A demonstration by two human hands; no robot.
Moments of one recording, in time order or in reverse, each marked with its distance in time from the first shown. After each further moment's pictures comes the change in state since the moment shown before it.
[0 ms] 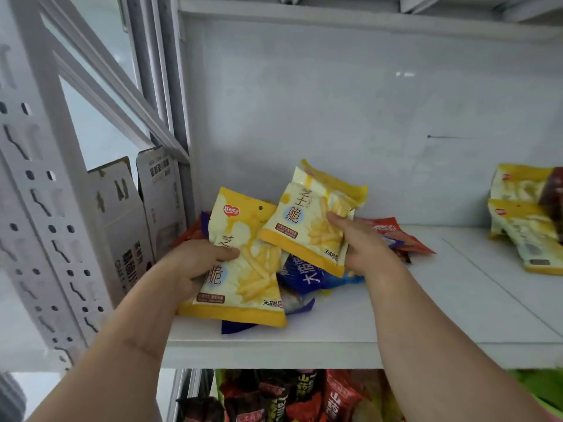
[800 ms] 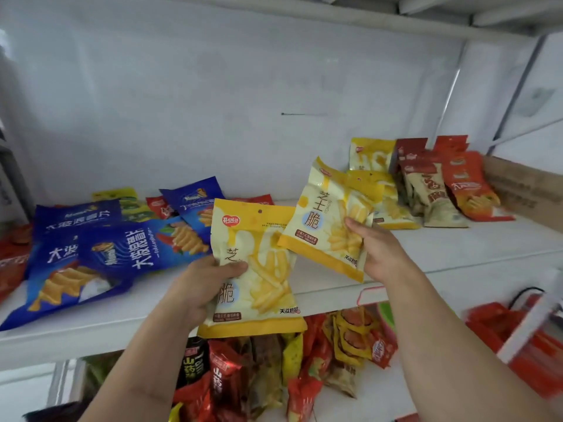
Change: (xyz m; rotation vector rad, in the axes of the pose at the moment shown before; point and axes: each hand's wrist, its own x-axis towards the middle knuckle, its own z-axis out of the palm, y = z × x) left_hand -0.045 -0.068 0.301 -0.089 -0.232 0.044; right_hand -0.089 -0.054 -0.335 -0.008 0.266 -0.167
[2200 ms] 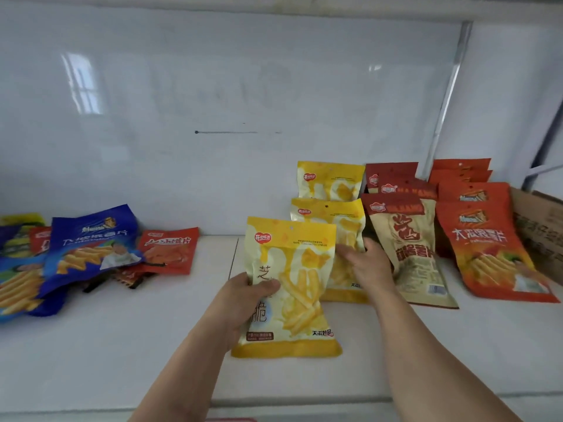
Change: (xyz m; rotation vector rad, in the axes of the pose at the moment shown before) left_hand 0.180 -0.006 0.307 0.002 0.132 0.043; right_hand 0.267 -0.042 -0.197 -0.526 -0.025 -0.291
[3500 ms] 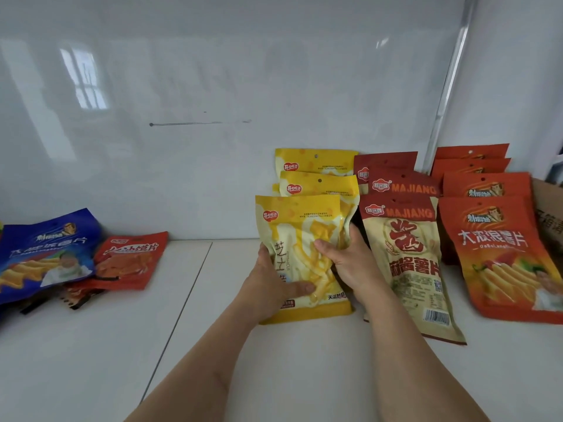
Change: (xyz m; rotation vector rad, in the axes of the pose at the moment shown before) left_hand 0.103 -0.006 0.086 0.484 0.030 0.211; right_hand 0.057 0.020 -0.009 0.112 -0.216 0.019
